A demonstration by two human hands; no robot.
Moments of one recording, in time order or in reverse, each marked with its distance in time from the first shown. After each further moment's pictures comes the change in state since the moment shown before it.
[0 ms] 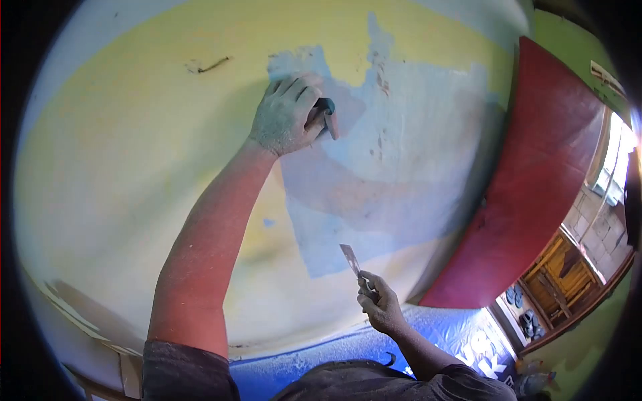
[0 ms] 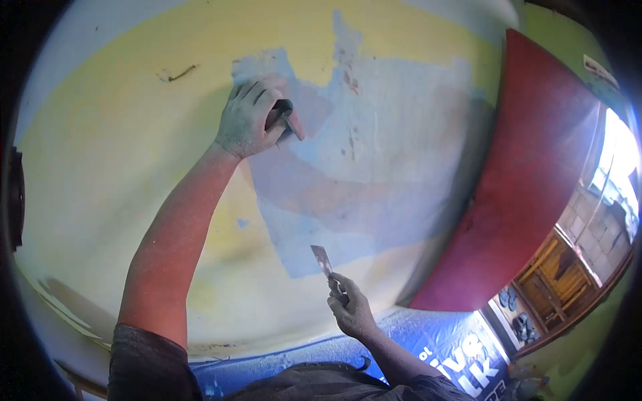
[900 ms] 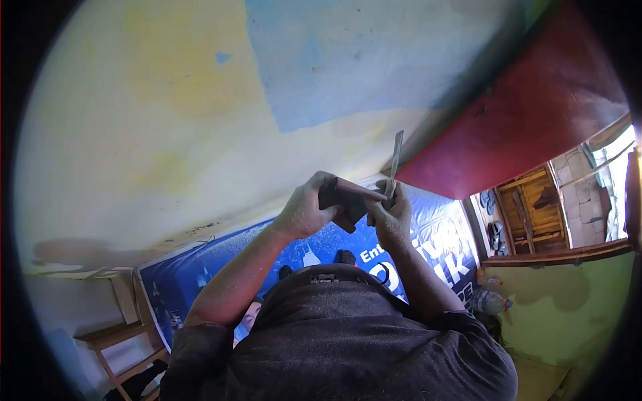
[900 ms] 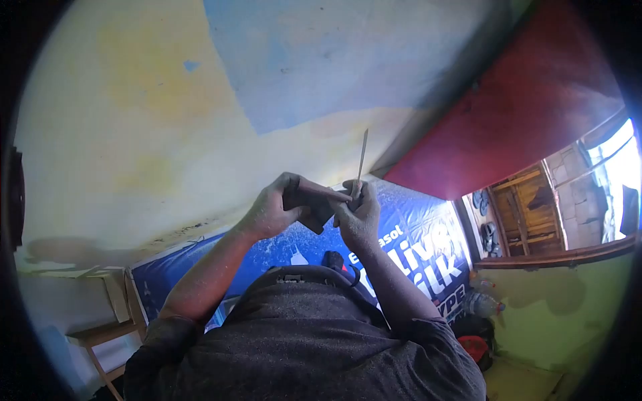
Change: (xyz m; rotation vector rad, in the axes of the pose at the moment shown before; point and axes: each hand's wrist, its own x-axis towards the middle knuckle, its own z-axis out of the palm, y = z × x) left_hand -0.249 0.348 -0.070 -1.219 -0.859 -1.371; right_hand -0.068 0.017 -0.024 0.105 0.372 0.292
